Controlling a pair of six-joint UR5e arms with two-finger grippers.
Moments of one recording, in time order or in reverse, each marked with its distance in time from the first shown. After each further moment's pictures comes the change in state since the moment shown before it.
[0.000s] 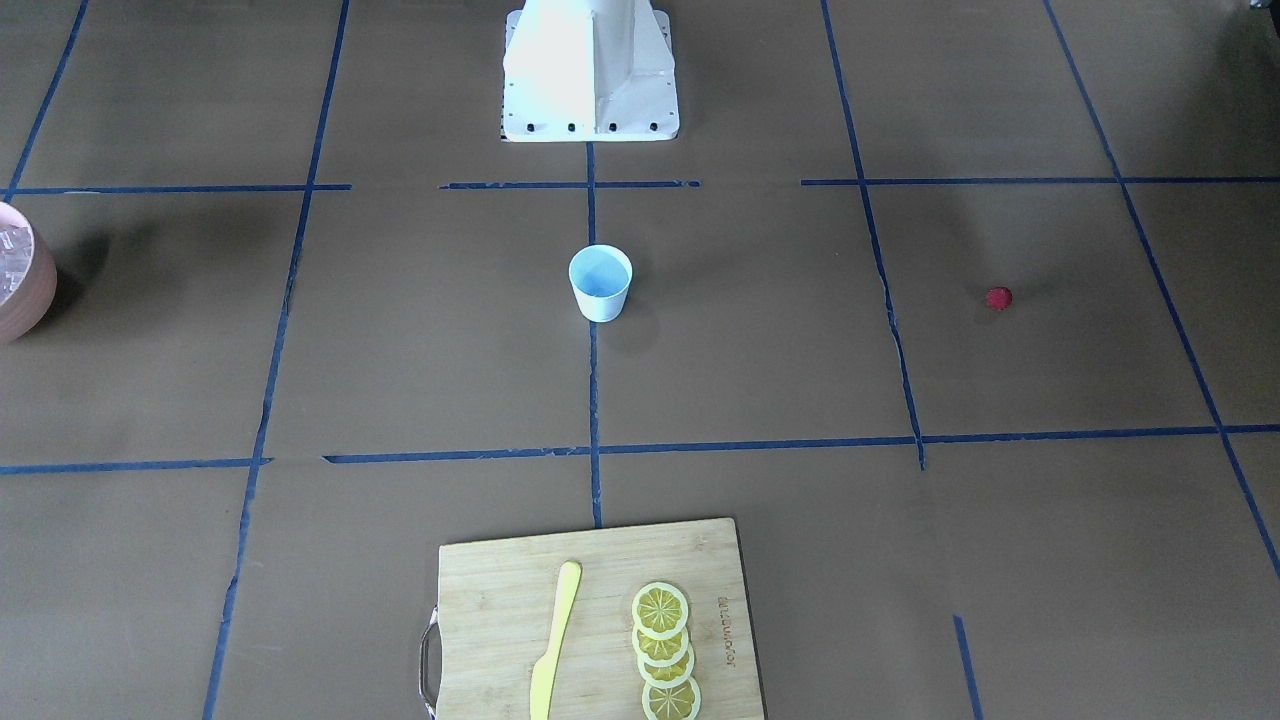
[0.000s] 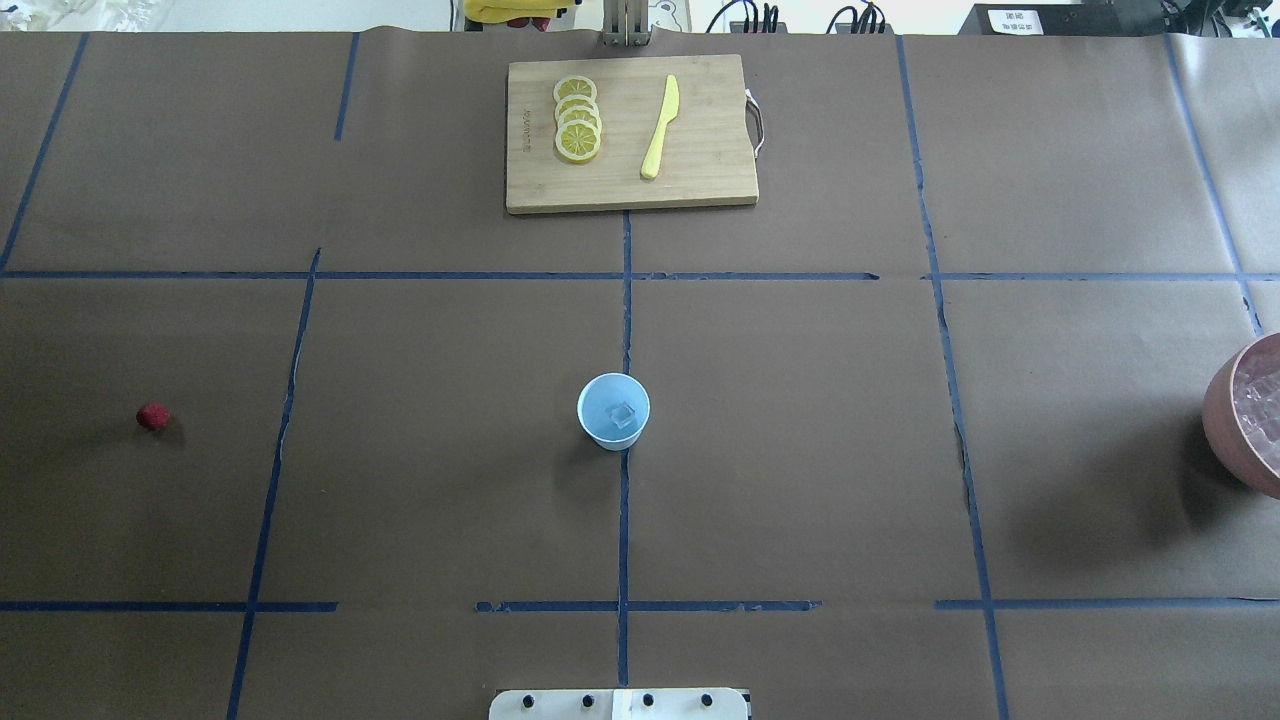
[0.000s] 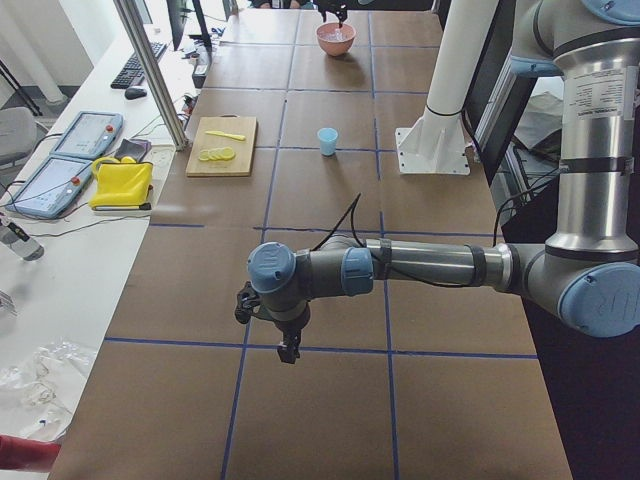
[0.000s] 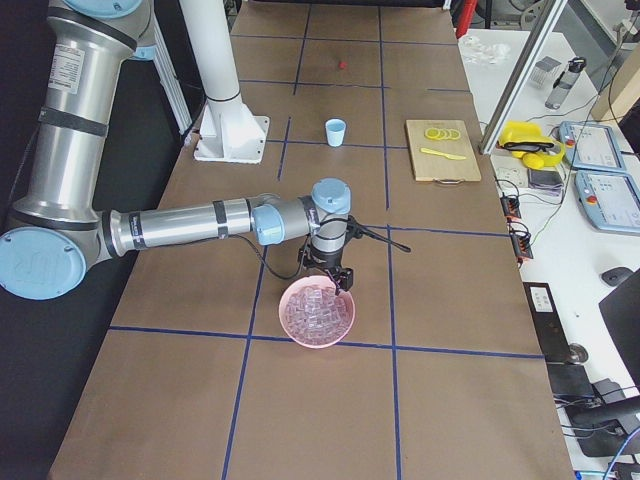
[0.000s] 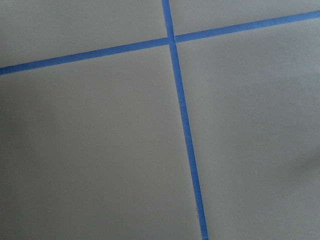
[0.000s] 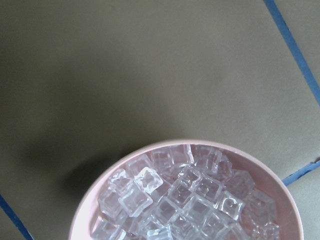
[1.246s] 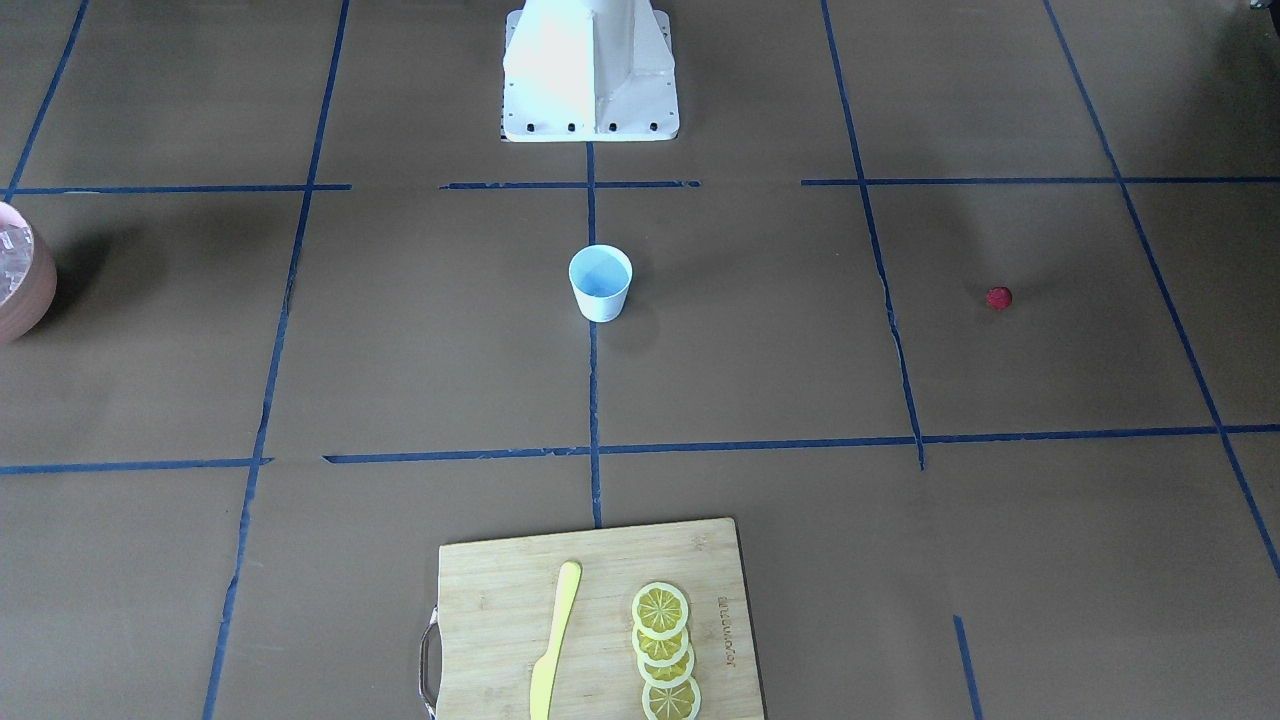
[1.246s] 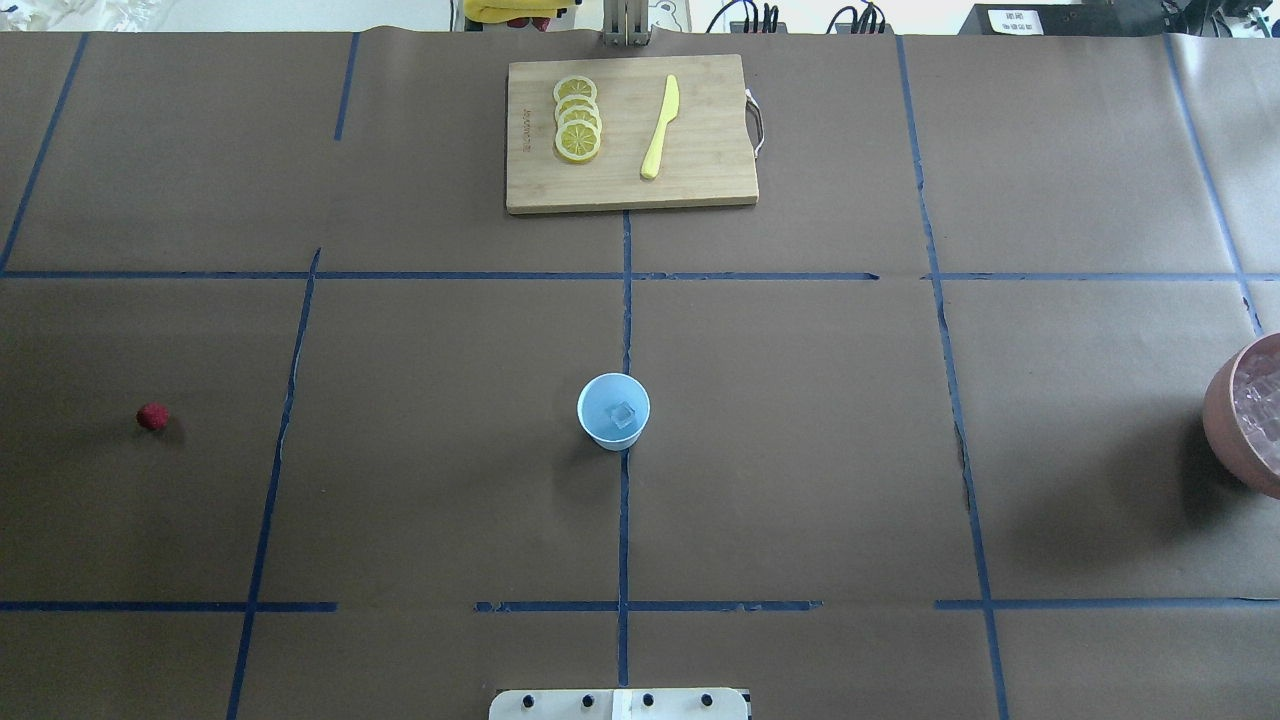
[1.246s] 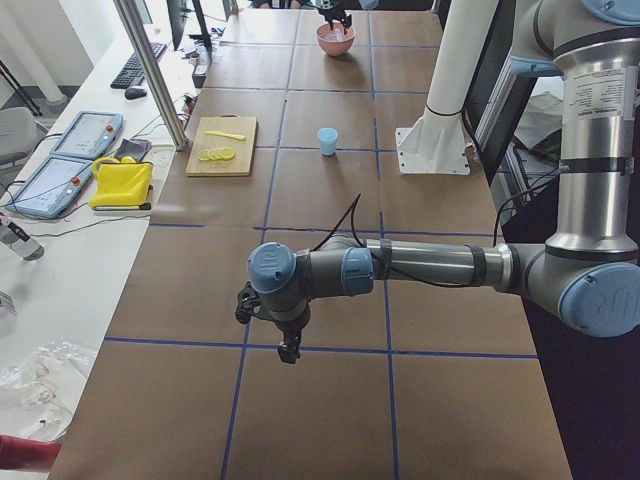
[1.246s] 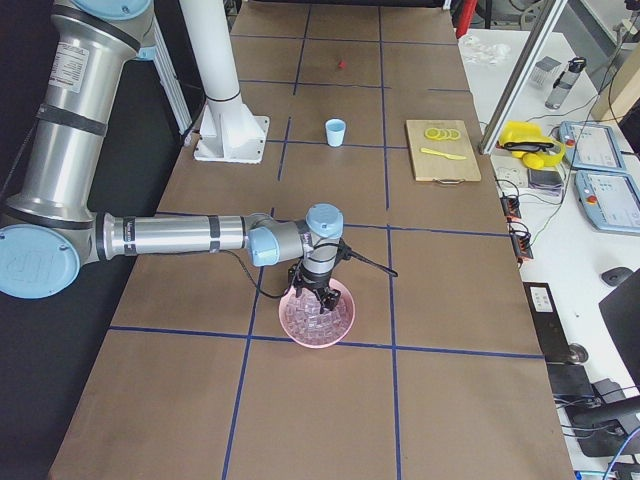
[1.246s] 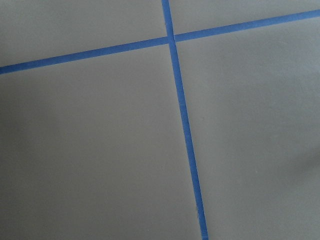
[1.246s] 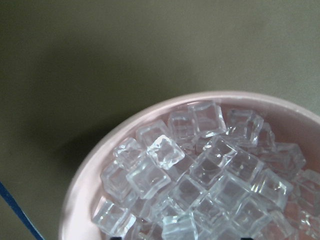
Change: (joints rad) left arm 0.001 0.001 0.000 0.001 0.000 0.000; right arm -0.065 -0.022 -0.075 0.038 -0.009 0.001
